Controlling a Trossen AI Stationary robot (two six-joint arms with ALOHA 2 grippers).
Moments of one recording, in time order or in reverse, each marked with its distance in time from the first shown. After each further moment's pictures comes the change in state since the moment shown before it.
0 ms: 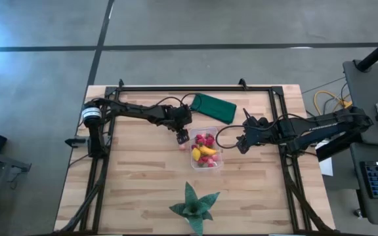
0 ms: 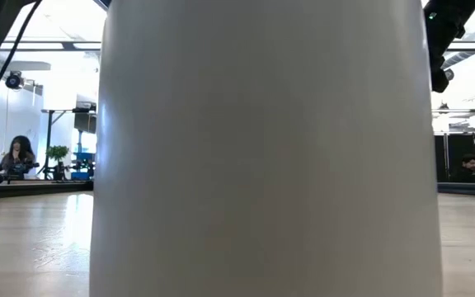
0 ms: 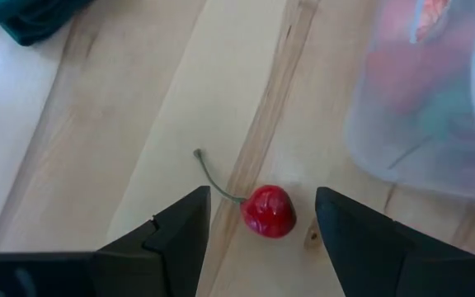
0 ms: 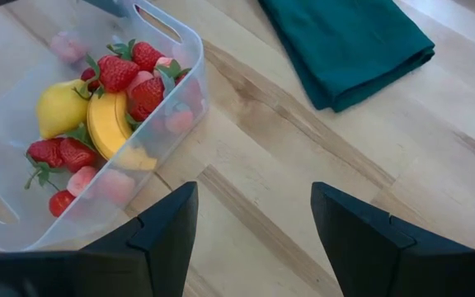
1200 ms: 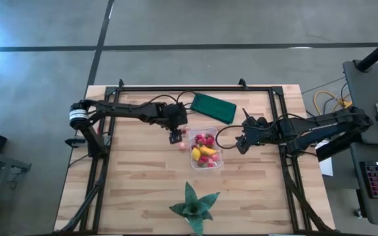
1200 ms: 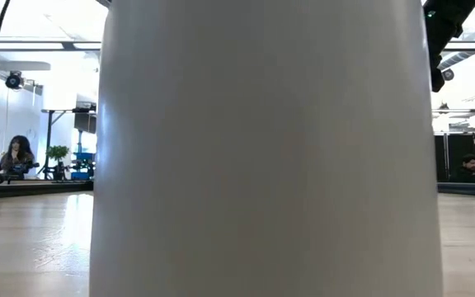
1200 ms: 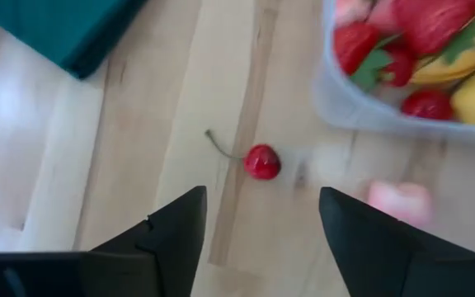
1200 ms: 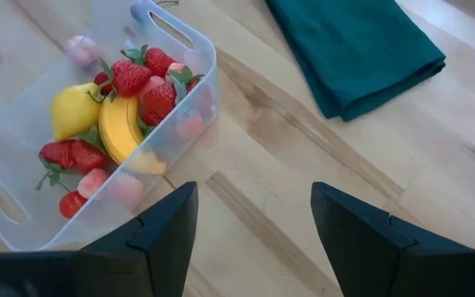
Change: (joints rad) left arm -0.028 -0.157 0.002 -0.155 -0.039 0.162; right arm 0.000 0.000 0.001 0.030 -0.004 -0.035
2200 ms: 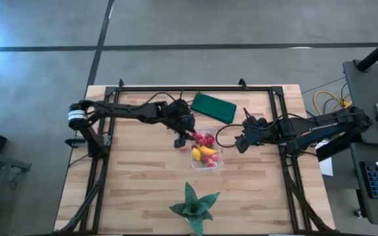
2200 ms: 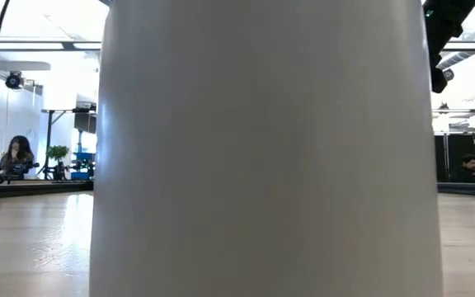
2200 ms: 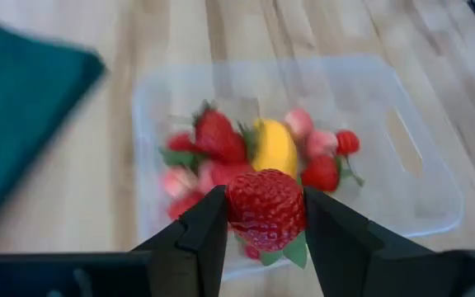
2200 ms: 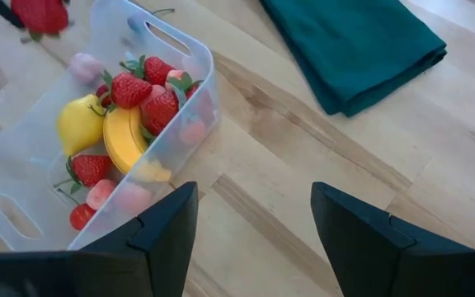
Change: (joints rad) left arm -0.010 -0.021 0.006 0.286 0.412 0.117; right arm 0.000 0.000 0.000 0.008 0.004 0.067
